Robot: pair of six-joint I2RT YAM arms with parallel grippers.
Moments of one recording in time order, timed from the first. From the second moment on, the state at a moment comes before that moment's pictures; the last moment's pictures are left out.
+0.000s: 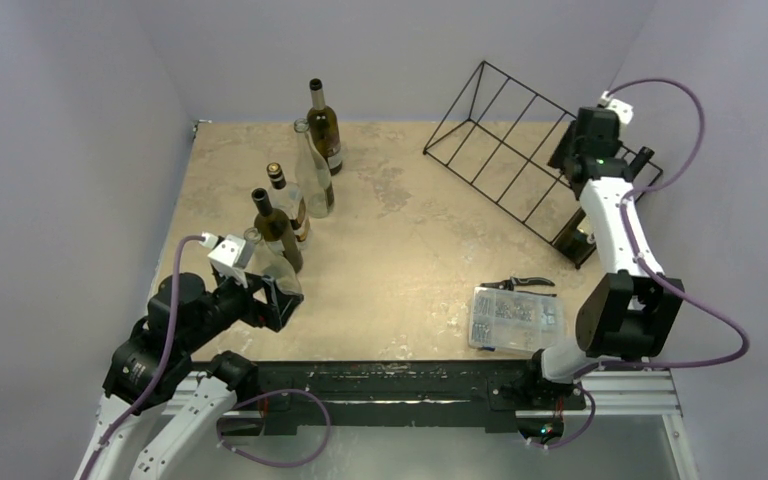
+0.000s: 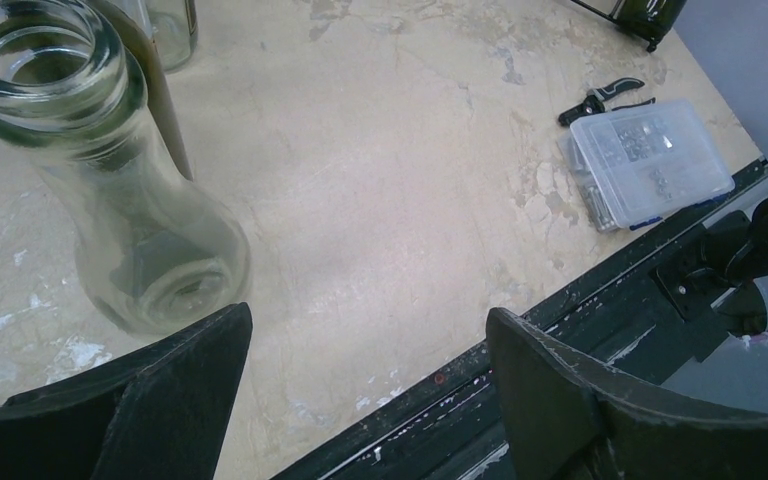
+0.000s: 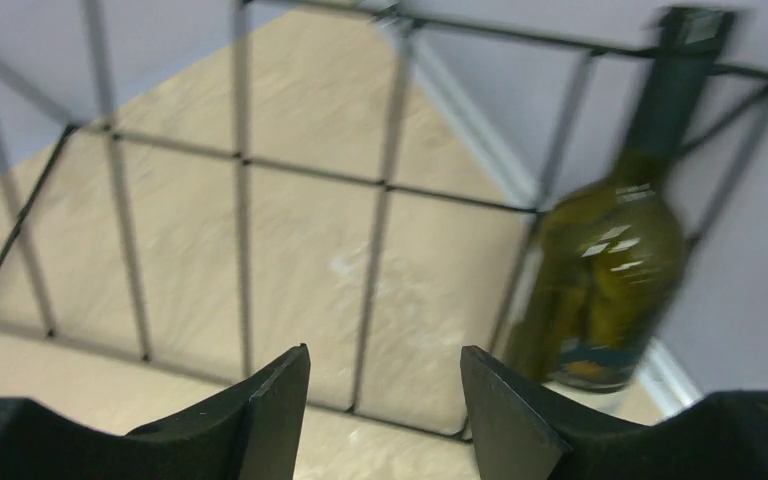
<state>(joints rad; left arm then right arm) -0.47 0.36 0.85 -0.88 0.15 -0.26 -0.16 1.54 1.44 -0.51 0.38 0.31</state>
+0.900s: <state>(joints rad) -0.47 0.44 0.95 -0.99 -0.10 -0.33 0.75 1.49 1.00 -0.10 0.19 0.43</state>
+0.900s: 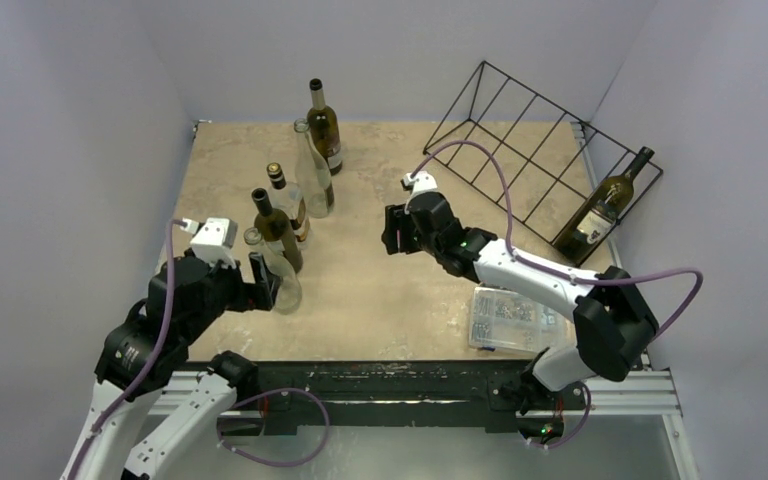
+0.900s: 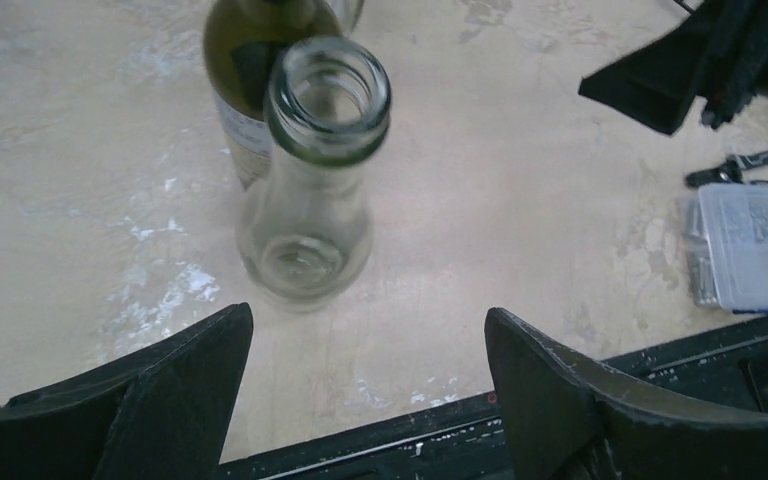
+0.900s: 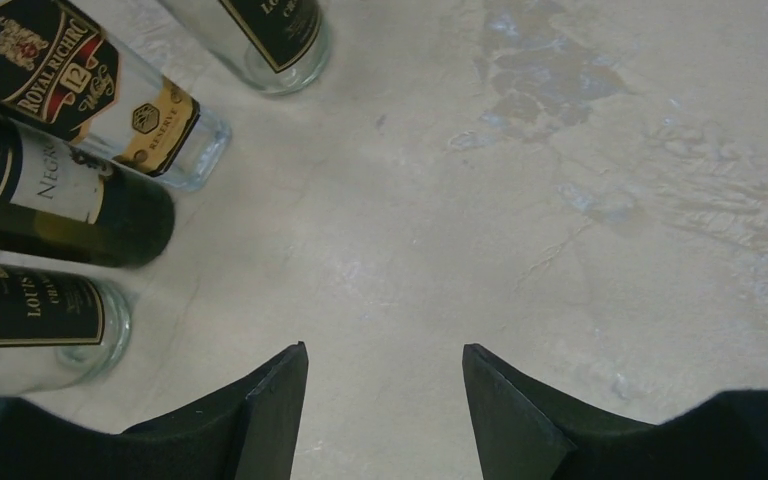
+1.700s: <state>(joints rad) -0.47 0.86 1.18 -0.96 -0.45 -0.39 0.78 1.26 0.81 0.01 0.19 0.43</state>
